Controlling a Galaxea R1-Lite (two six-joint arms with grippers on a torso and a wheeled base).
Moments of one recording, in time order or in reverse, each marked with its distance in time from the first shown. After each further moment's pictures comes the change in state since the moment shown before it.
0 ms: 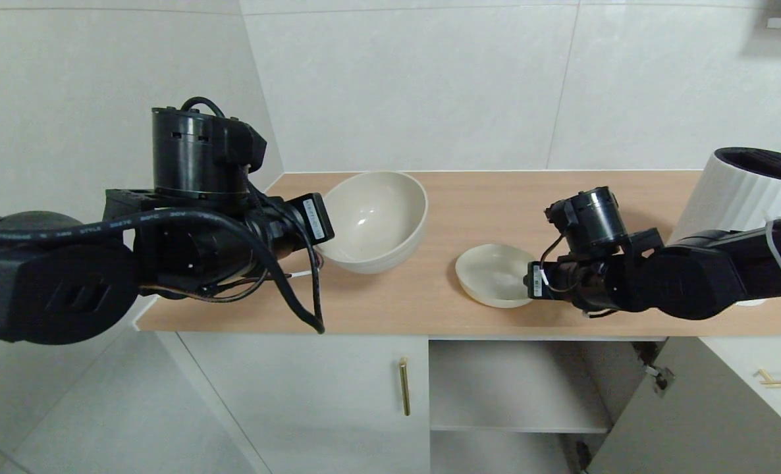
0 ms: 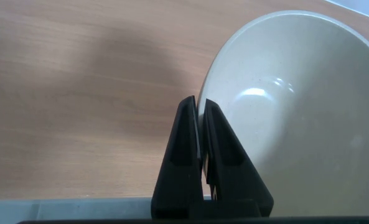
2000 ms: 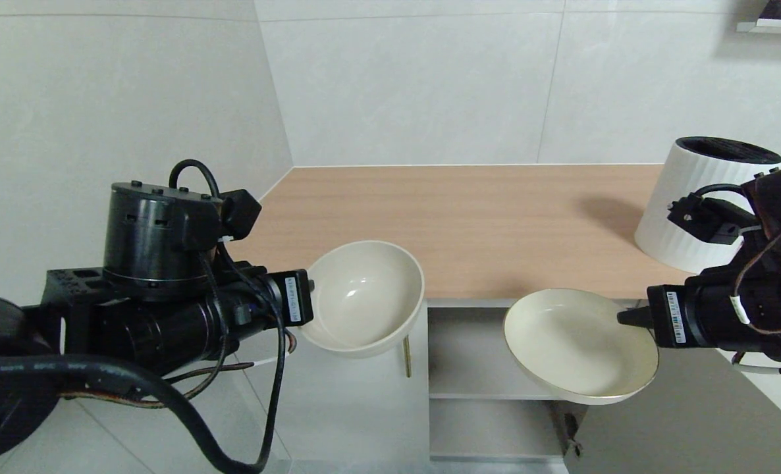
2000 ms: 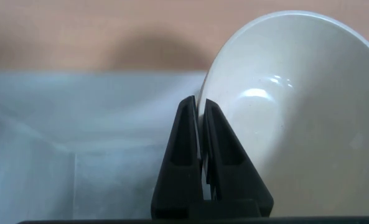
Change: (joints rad) left arm -0.044 -0.143 0.284 -0.006 -0.036 0.089; right arm -0.015 -0.514 0.214 0.363 0.295 -0.013
